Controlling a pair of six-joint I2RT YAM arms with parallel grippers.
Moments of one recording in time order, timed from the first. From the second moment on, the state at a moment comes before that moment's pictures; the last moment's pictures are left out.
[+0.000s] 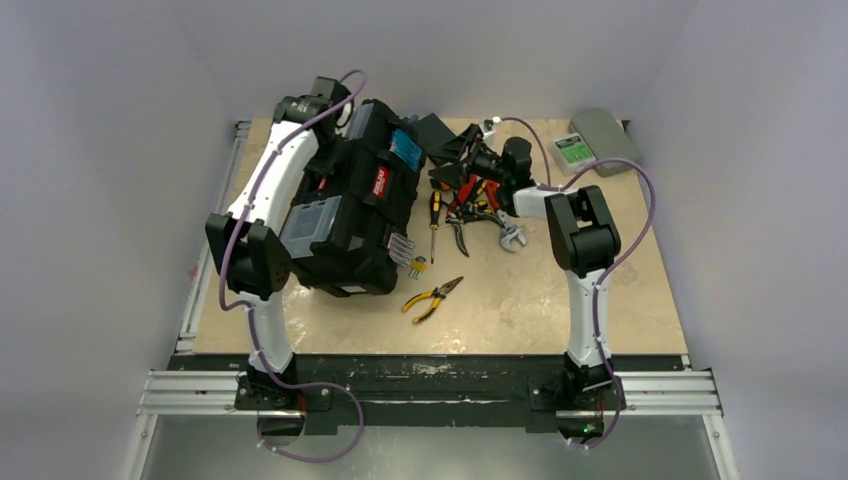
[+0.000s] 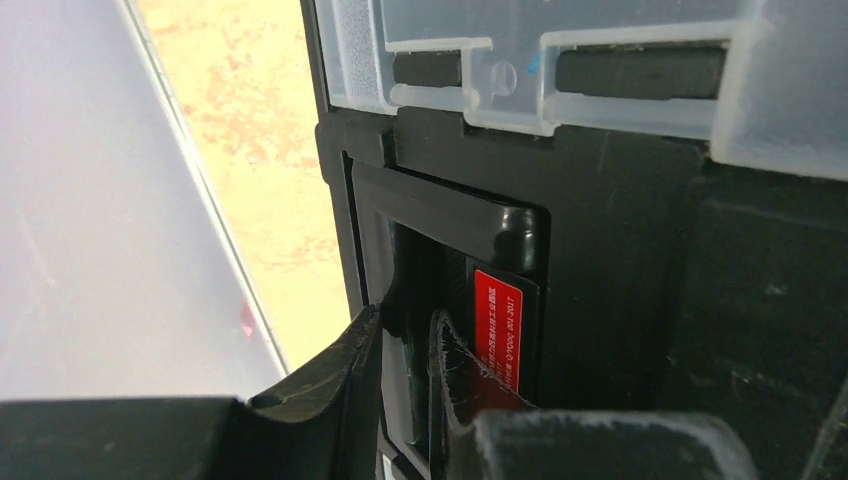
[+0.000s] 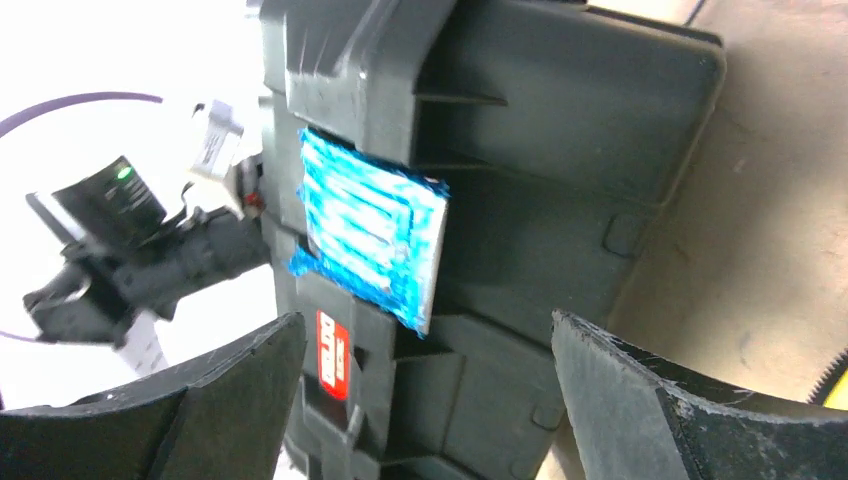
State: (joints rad) left arm -0.30 2.02 2.07 -1.25 -0.33 0.09; right arm 0.28 2.19 1.39 0.81 -0.84 1.41
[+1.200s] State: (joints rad) left arm -0.31 2.01 2.06 -1.25 -0.33 0.10; right arm 0.35 2.40 1.59 1.19 -0.93 1.77
